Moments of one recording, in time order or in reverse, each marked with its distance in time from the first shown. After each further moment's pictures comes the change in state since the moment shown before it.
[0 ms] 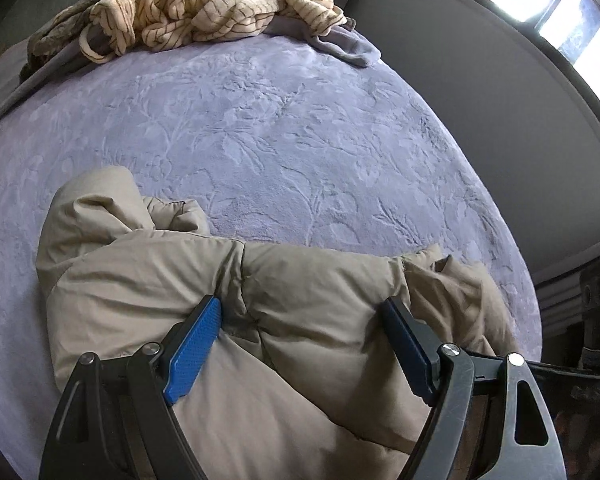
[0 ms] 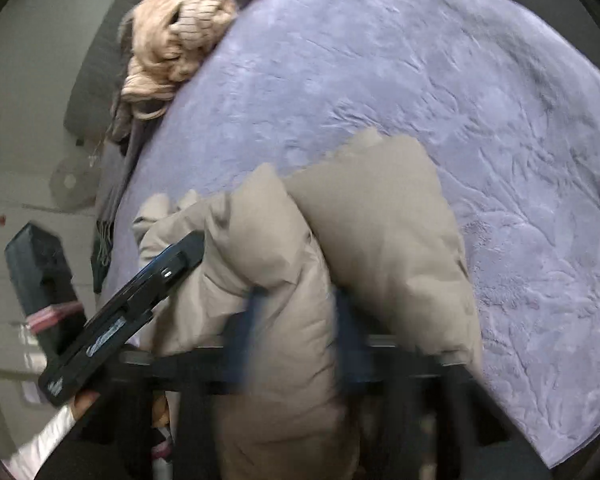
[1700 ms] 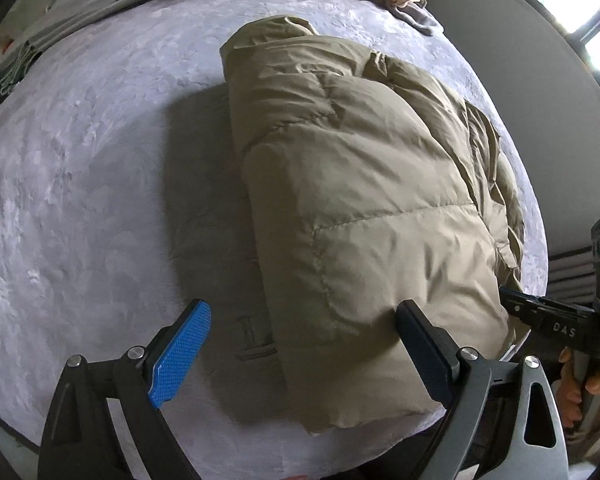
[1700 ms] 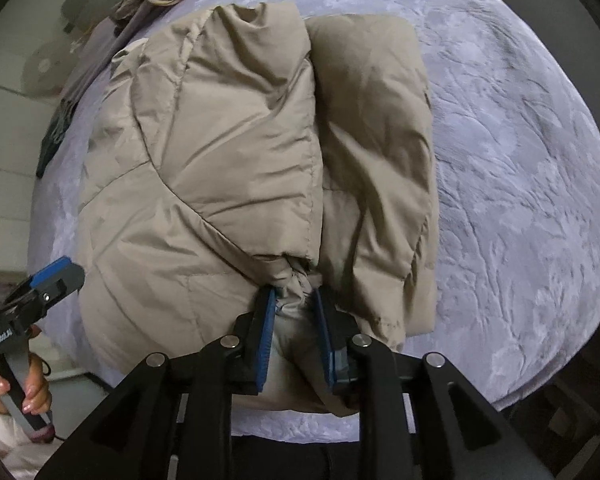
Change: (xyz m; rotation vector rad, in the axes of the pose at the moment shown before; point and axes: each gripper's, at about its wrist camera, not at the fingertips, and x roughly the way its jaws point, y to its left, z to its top) left arm -0.120 0.060 -0.150 -0.201 0.142 0.121; right arm -0.031 0.007 -0.107 -0.299 0.166 -0.275
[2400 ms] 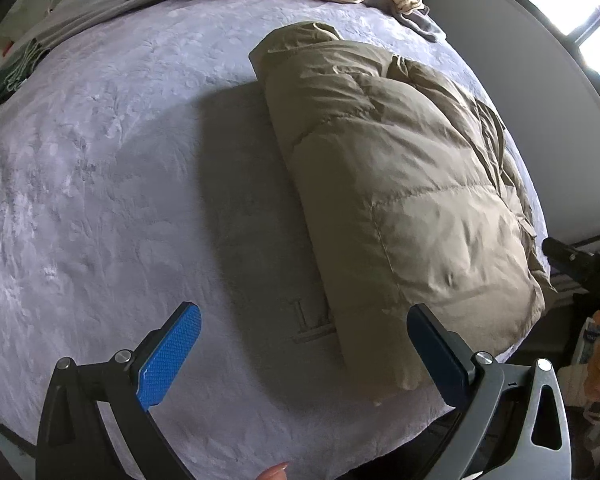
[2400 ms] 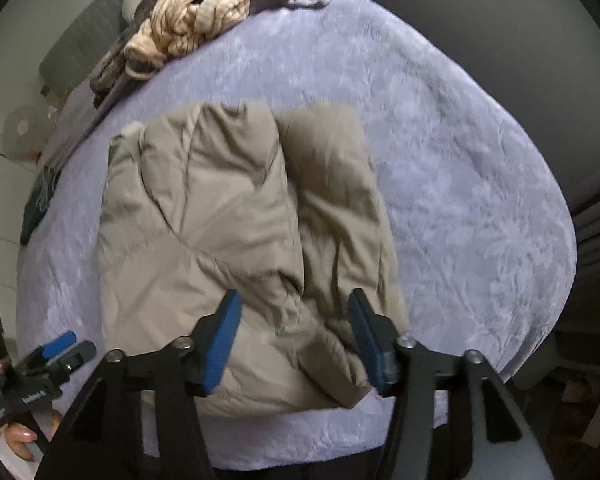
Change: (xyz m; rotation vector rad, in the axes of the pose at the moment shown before) left arm -0.010 0.040 -0.010 0.017 -0.018 -0.007; right arm -0.064 0.032 -0.037 0.133 -0.249 -0.092
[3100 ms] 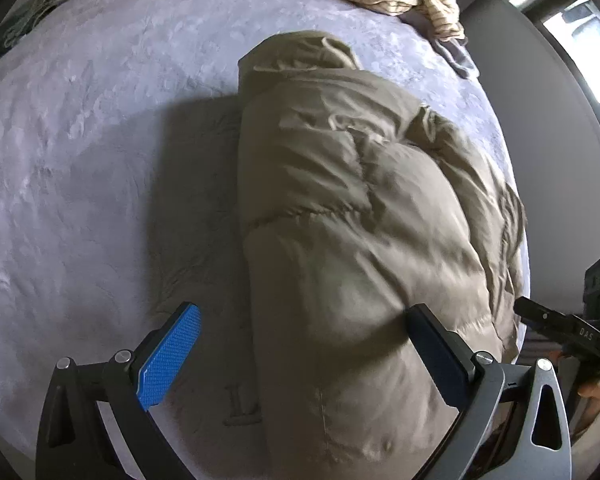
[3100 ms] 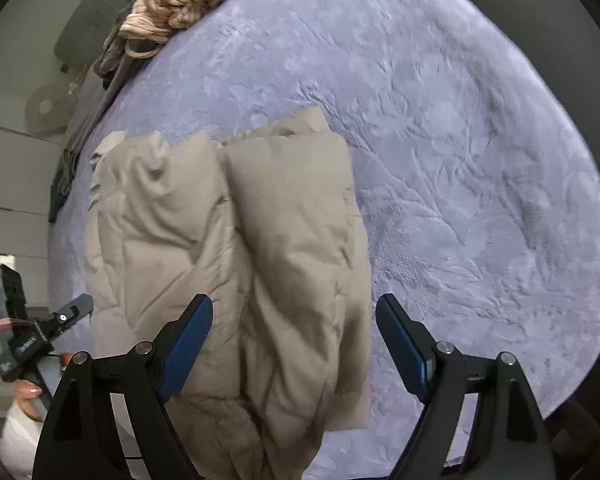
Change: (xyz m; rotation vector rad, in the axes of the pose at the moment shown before) left arm 0.048 -0.017 0.076 -0.215 0.032 -0.073; right arm 0.078 -0.063 0.097 -0.029 0.227 0.197
